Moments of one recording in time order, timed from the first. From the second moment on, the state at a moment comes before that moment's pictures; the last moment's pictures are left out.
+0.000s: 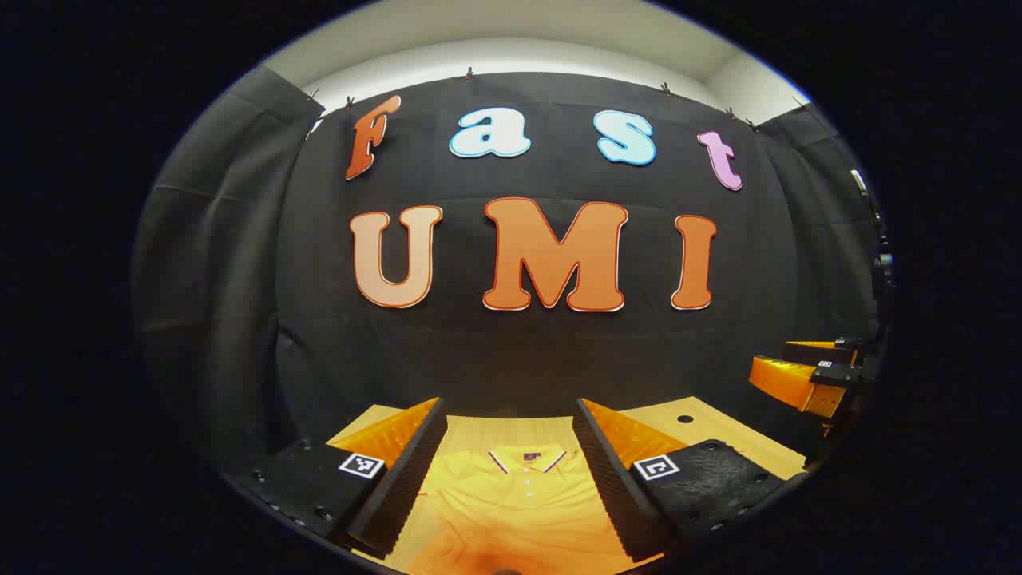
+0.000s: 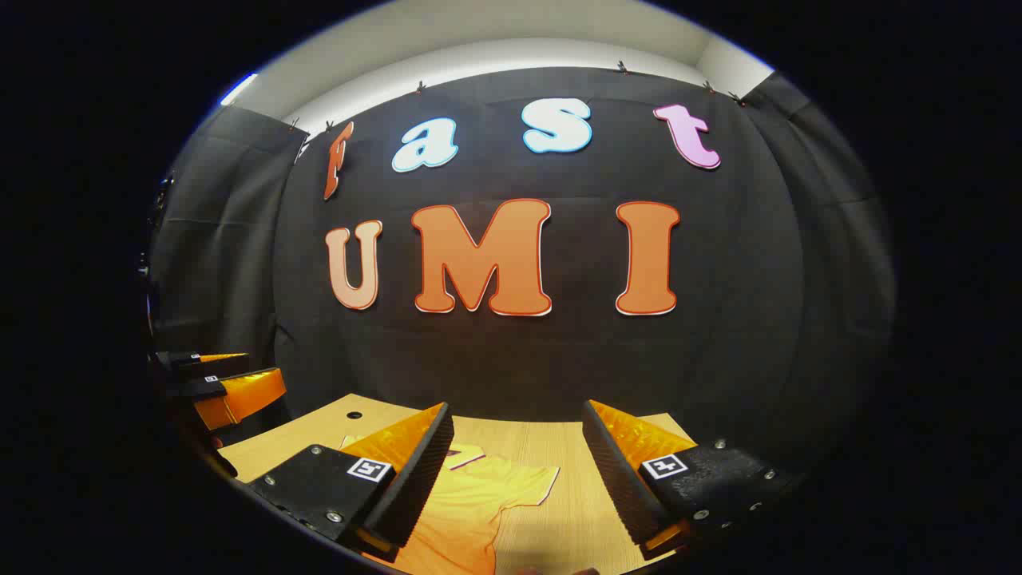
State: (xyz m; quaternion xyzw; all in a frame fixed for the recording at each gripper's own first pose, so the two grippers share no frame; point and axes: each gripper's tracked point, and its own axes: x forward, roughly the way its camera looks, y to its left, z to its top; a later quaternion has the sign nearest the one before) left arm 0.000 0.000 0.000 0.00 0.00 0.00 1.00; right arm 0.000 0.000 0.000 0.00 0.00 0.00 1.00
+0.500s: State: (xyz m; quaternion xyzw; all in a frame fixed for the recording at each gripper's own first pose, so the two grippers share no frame) left arm 0.005 0.005 0.007 0.04 -0.02 0.02 1.00; right arm 0.026 0.002 -0.013 0.00 0.02 0.01 1.00
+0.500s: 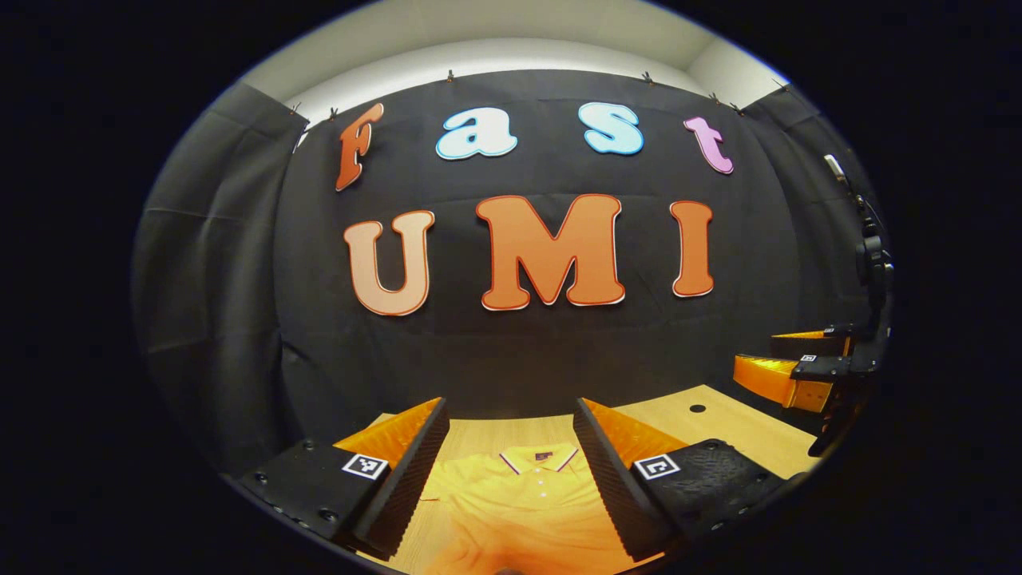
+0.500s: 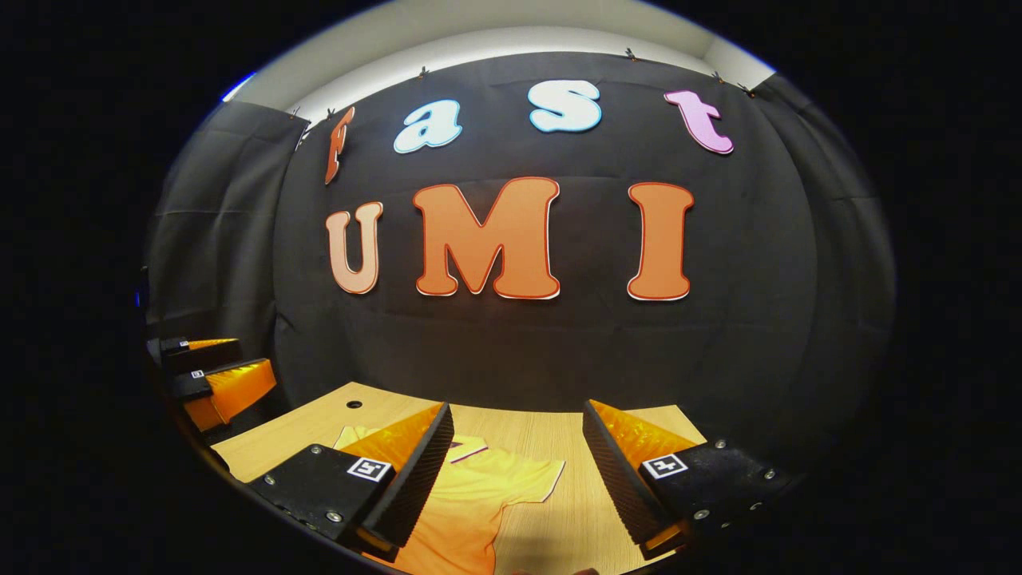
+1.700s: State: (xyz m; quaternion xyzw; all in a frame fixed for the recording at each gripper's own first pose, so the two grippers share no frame) left arm -0.060 0.050 -0.003 0.06 -0.01 0.12 0.99; right arm 0.116 -0.038 -0.157 0.01 0.26 0.02 0.97
